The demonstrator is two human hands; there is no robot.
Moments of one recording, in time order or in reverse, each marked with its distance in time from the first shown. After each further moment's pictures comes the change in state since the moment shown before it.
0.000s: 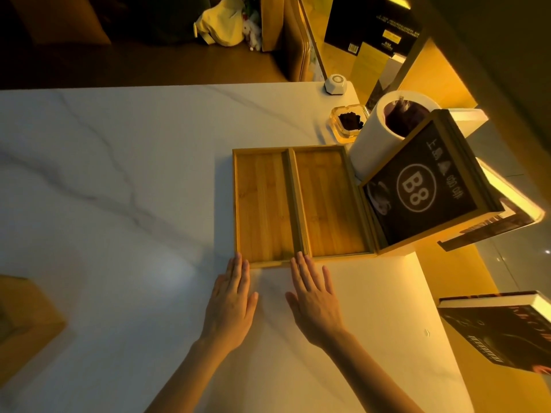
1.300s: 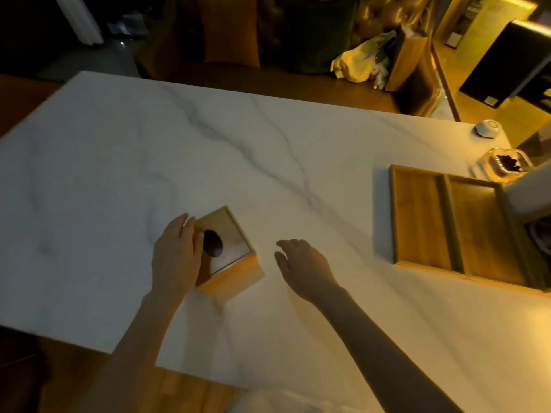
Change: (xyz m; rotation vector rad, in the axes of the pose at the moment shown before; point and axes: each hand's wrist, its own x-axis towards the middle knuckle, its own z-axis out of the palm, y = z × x) left_hand -0.162 -0.282 -0.190 0.048 0.504 -0.447; right_hand 0.017 -0.330 -0.015 0.147 0.020 -0.376
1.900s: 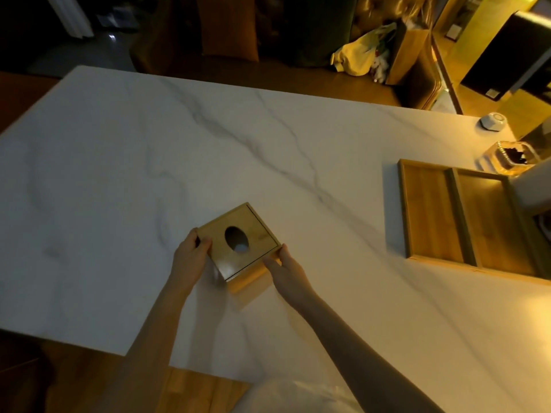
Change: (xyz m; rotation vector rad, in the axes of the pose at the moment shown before) left_hand 0.009 -0.028 0.017 -0.815 -0.239 -0.420; right_hand 0.005 -0.043 0.047 0.837 -0.116 0.389
